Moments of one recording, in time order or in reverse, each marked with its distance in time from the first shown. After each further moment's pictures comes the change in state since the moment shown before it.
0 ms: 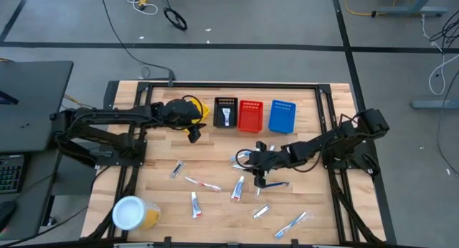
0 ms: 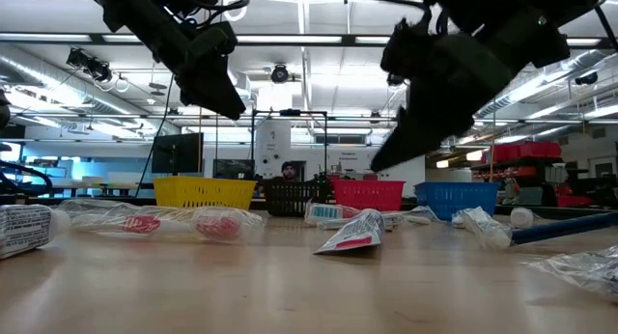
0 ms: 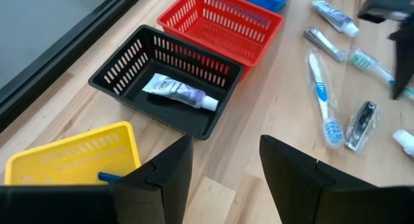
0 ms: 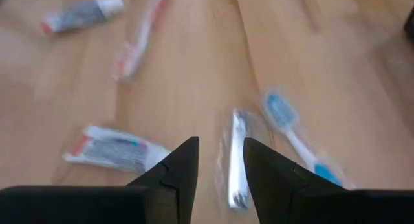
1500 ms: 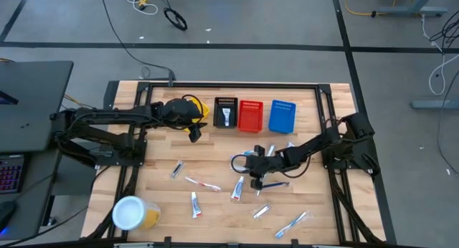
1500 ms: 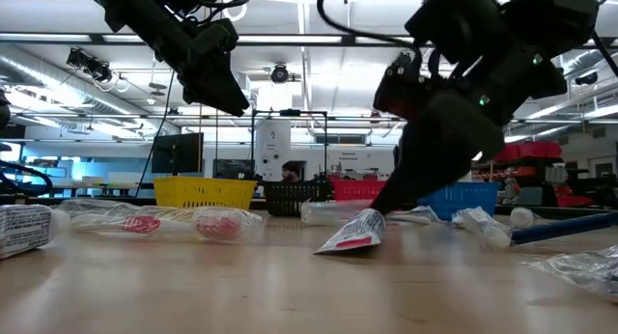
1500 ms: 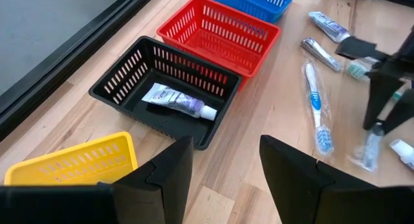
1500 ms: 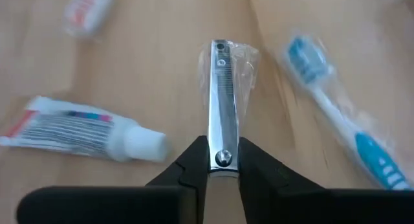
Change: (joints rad) left arm 0.001 0.000 0.000 0.030 -0.001 0.002; right arm -0.001 0.148 -0.003 0.113 0.023 0.014
